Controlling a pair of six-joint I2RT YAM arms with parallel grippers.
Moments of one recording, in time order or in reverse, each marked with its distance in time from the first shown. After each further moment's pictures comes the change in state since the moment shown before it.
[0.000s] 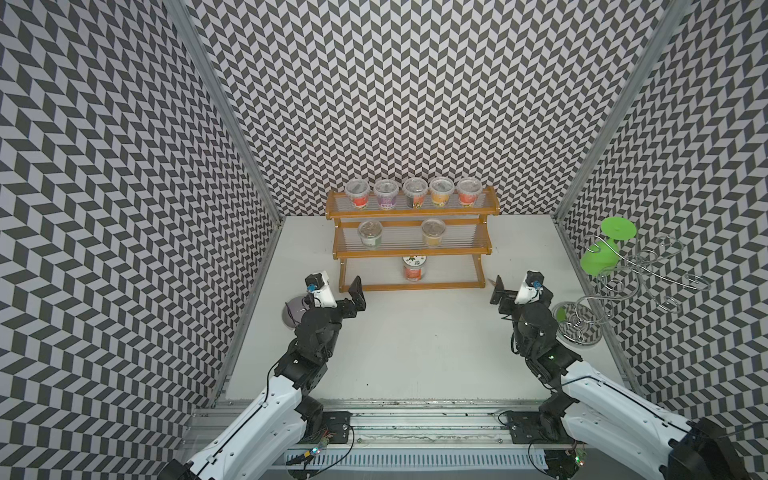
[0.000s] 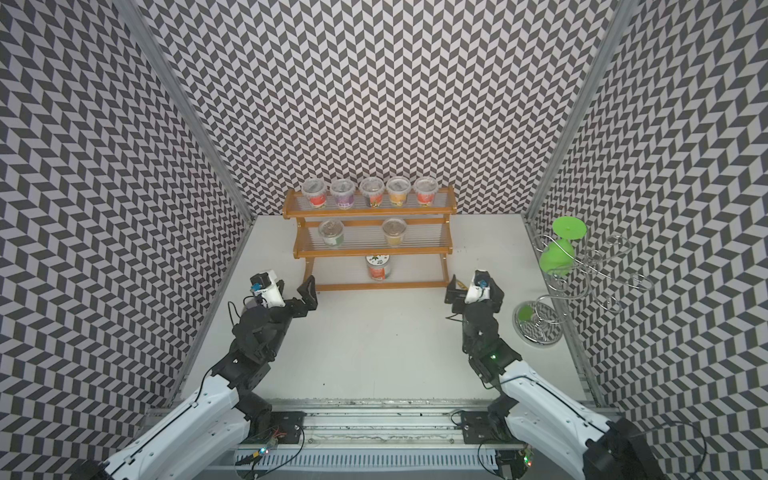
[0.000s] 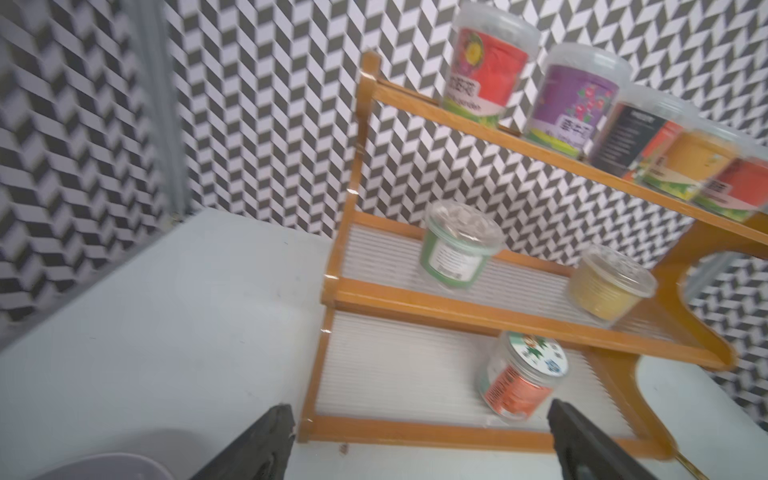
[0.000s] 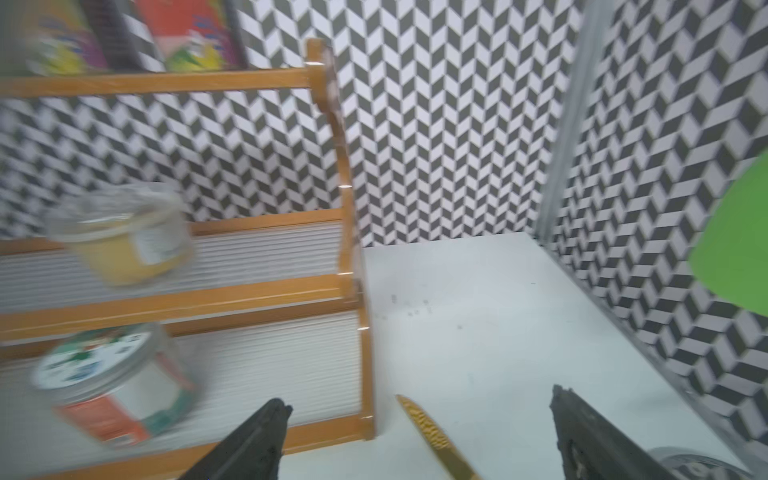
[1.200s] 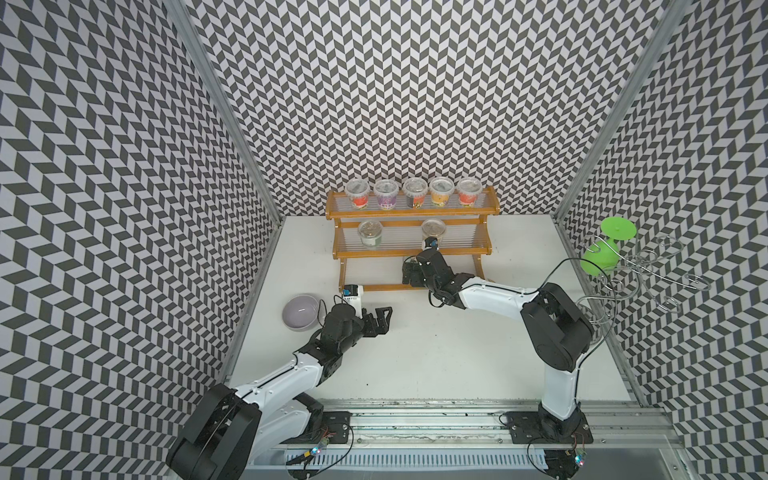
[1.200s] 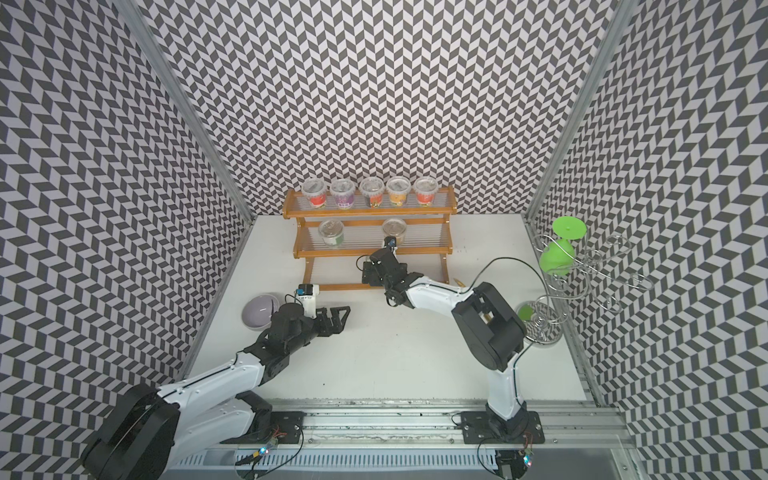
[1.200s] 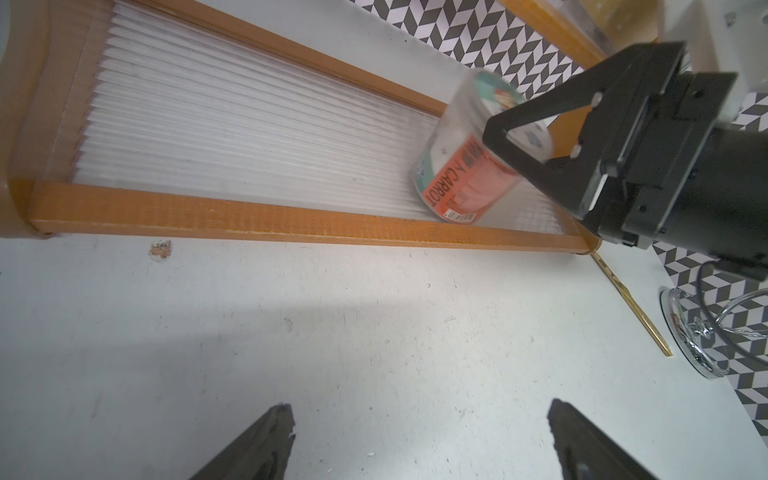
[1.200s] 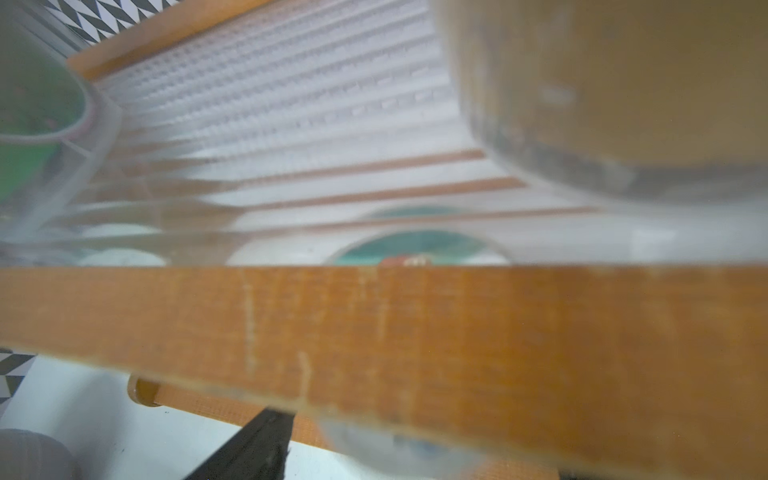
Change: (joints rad) left arm -0.056 0.366 -0.084 0.067 0.483 -0.227; right arm 0.244 1.023 0.948 -0.419 -0.426 0.484
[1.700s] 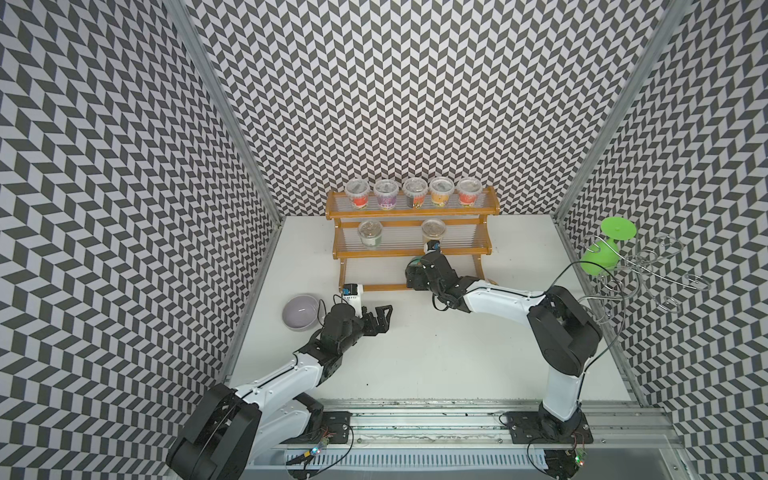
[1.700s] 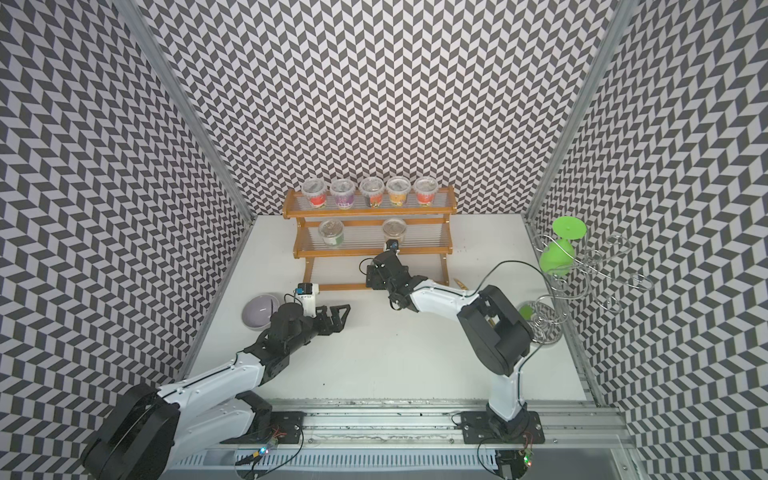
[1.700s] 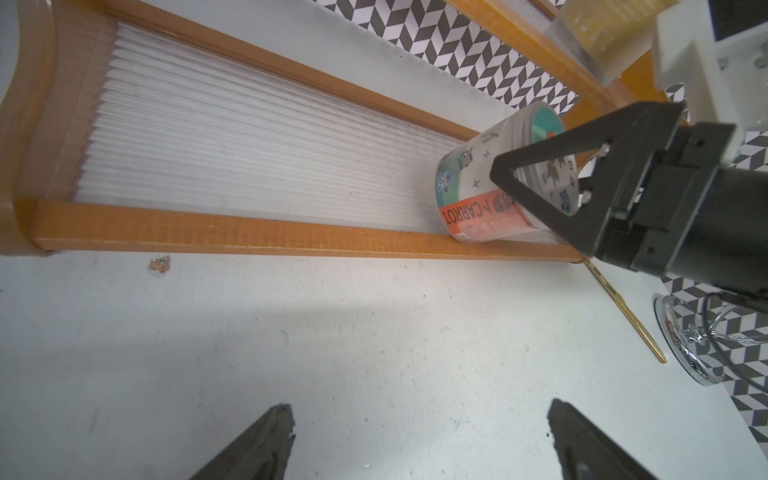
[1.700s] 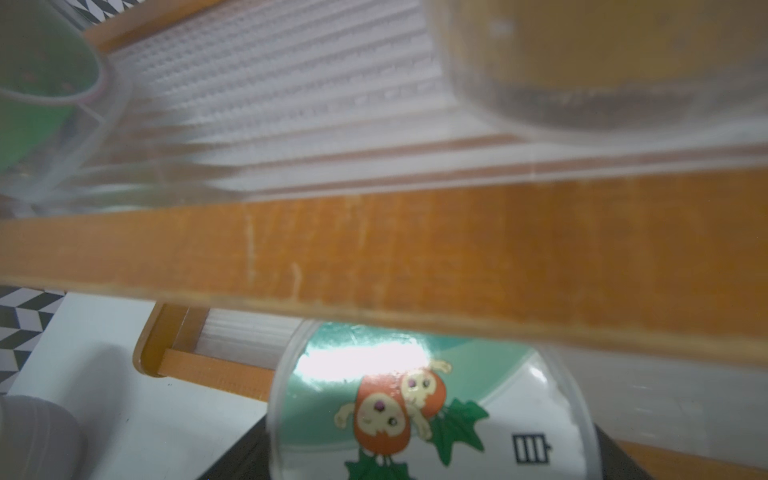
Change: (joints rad) left arm -0.004 0.000 -0.002 0.024 -0.007 0.000; right arm -0.001 -0.037 -0.058 0.019 -0.011 -0.013
